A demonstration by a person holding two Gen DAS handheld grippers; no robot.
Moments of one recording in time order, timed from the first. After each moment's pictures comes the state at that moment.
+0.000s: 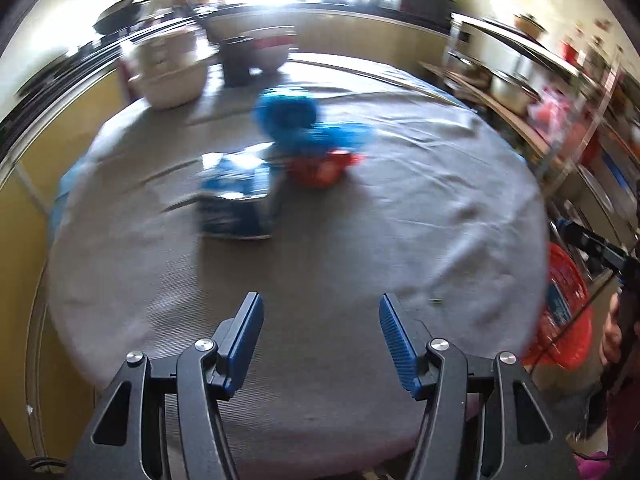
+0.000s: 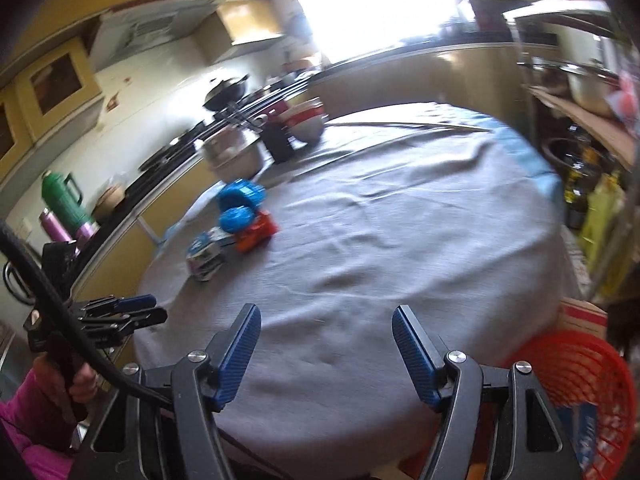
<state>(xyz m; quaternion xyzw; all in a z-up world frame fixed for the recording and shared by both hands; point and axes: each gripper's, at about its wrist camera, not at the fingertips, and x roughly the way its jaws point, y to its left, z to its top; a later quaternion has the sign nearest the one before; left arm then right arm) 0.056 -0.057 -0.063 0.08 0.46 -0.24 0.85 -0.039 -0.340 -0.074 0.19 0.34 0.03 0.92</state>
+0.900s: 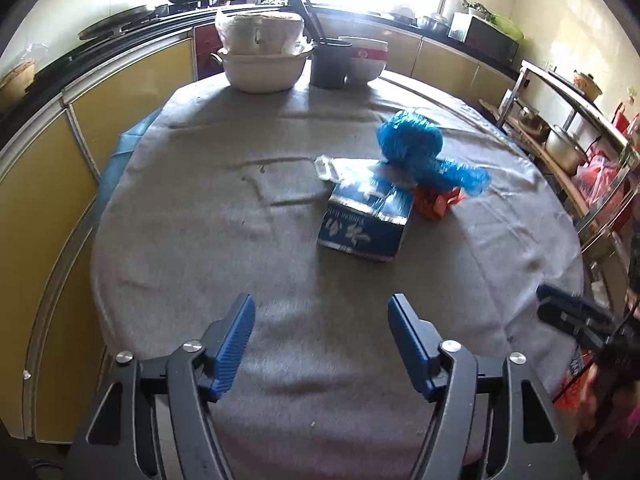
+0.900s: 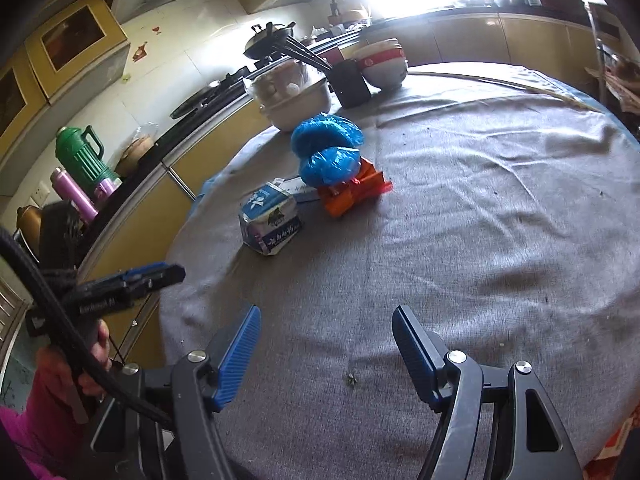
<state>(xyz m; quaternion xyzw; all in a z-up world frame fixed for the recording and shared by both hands) 0.102 0.016 -0.067 0.01 0.46 -0.17 0.87 0.039 -0.240 -0.106 0.18 0.40 0.11 0.89</state>
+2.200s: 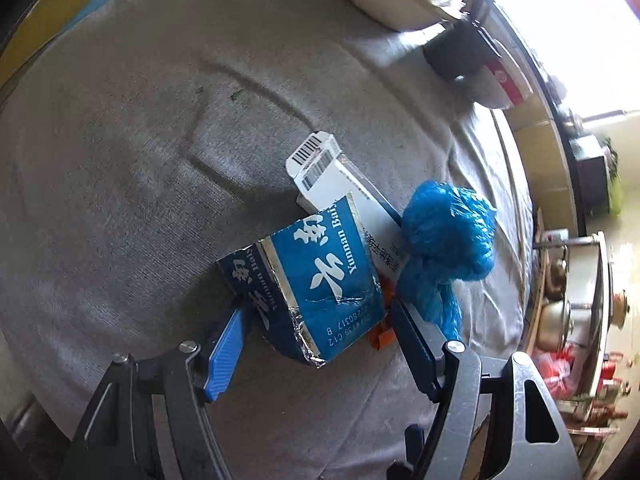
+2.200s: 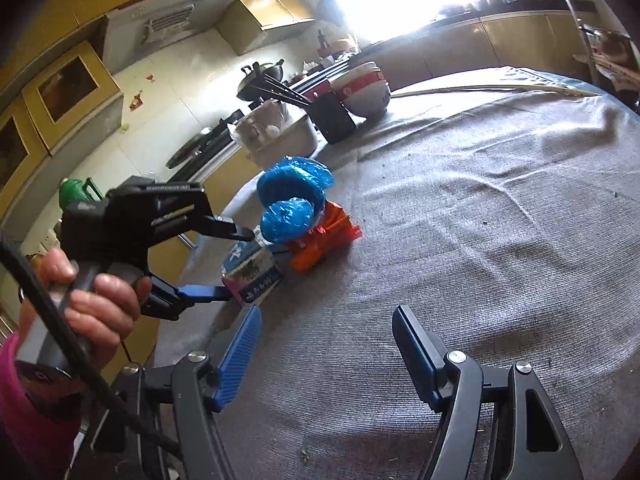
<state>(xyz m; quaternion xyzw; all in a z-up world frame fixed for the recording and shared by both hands) 0.216 -0.049 -0.114 -0.31 0.61 -0.01 0.73 0.071 -0.278 -0.127 0.24 0.33 0.11 0.91</state>
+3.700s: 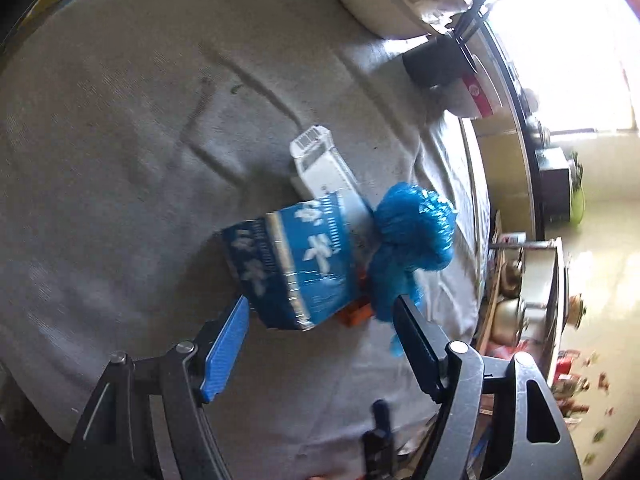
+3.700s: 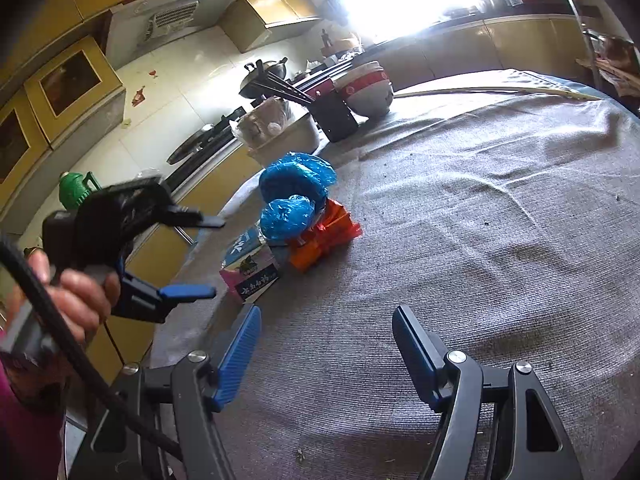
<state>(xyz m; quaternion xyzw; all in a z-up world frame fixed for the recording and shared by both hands) 0.205 -0.031 -0.107 -0.38 0.60 -0.07 0.70 0.070 -0.278 -0.128 0.23 0.33 0.12 0.91</state>
